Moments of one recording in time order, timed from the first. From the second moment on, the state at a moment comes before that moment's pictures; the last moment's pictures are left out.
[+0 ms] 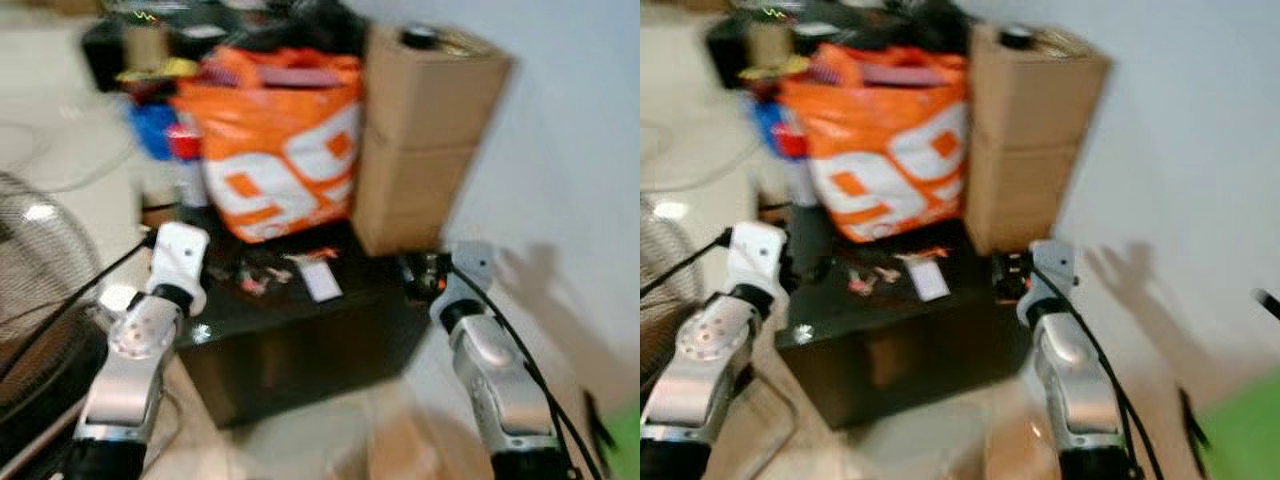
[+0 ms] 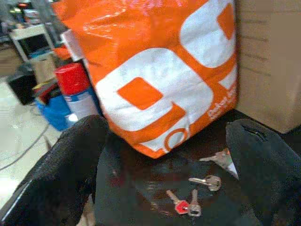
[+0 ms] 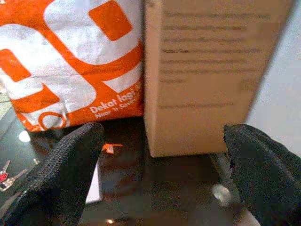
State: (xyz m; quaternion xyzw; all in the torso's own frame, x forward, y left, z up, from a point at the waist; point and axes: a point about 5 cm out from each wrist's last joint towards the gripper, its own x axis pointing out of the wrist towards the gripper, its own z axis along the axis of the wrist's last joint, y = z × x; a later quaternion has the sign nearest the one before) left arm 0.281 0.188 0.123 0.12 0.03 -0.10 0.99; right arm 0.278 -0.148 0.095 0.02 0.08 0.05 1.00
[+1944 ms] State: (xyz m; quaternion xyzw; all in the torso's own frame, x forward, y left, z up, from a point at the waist) left arm 0.292 0.172 0.117 0.14 0.04 -0.16 0.98; right arm 0.290 -0.169 0.075 -0.07 0.14 0.06 0.99
